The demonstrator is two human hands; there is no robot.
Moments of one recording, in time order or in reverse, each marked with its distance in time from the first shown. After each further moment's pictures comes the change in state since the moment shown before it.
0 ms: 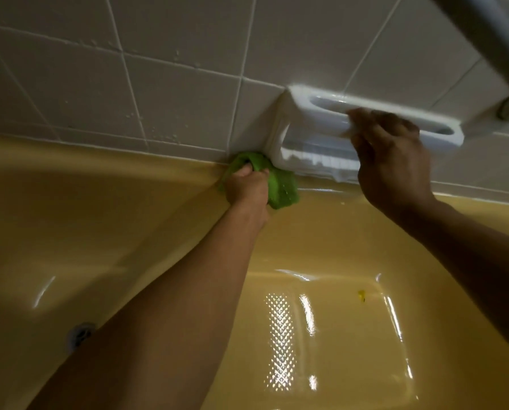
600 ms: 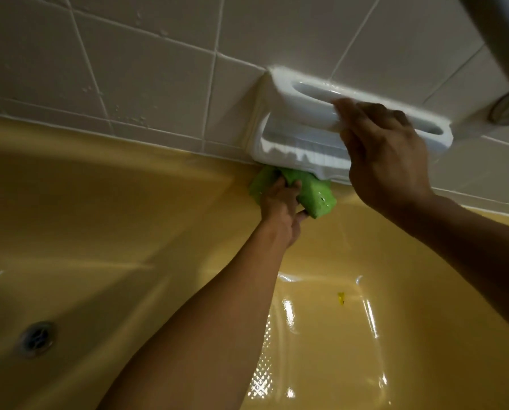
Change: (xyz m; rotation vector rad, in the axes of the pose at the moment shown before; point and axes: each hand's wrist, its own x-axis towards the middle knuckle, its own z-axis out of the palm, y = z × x) left_hand -0.004 -0.083 0.061 -0.199 -0.284 -0.256; right_hand 0.005 0.026 0.003 -0.090 -0.019 -0.140
